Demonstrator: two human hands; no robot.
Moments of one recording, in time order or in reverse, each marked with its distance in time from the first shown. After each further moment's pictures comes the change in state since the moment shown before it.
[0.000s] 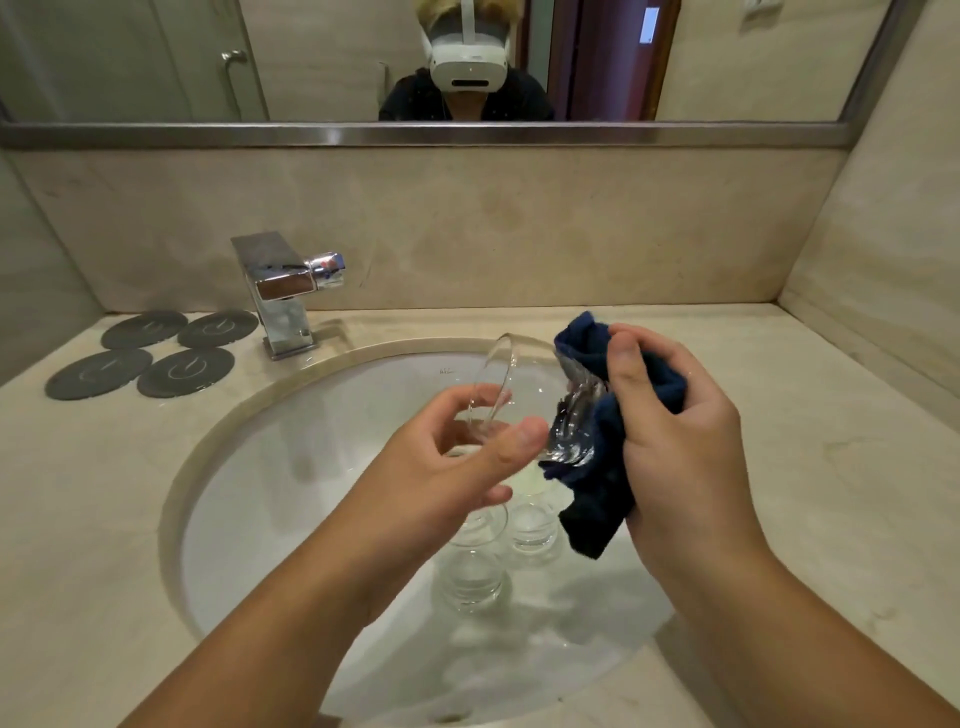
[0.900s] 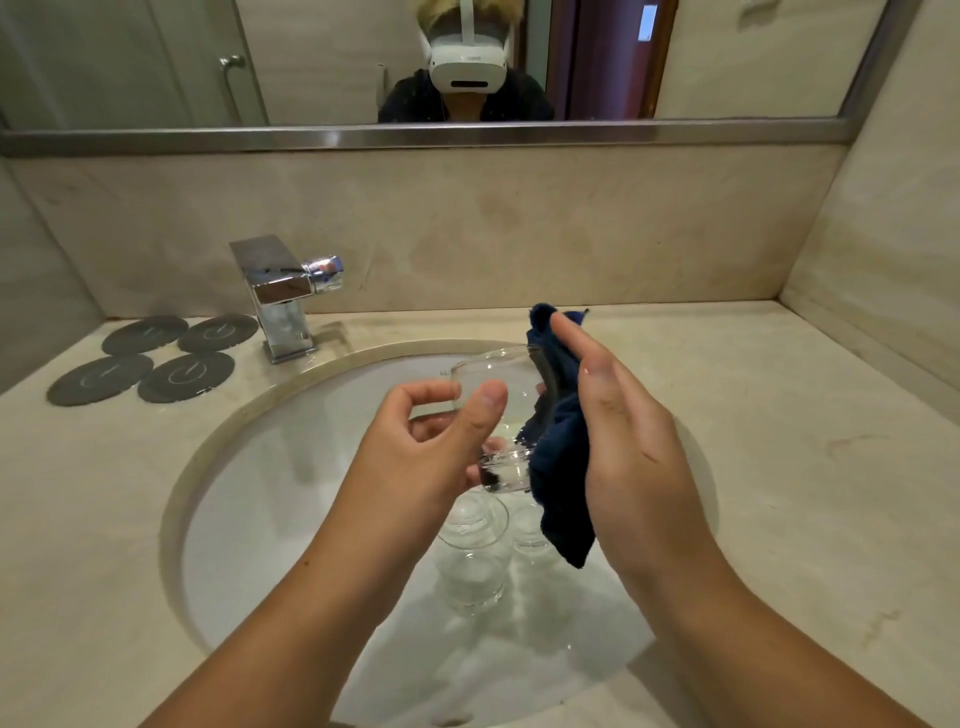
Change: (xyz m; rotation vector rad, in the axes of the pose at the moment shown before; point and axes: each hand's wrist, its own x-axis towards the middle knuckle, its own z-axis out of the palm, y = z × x) left_hand 0.005 -0.001 0.006 -0.043 0.276 0.045; right_hand -0.019 0.000 0.011 -0.125 -0.314 -0.044
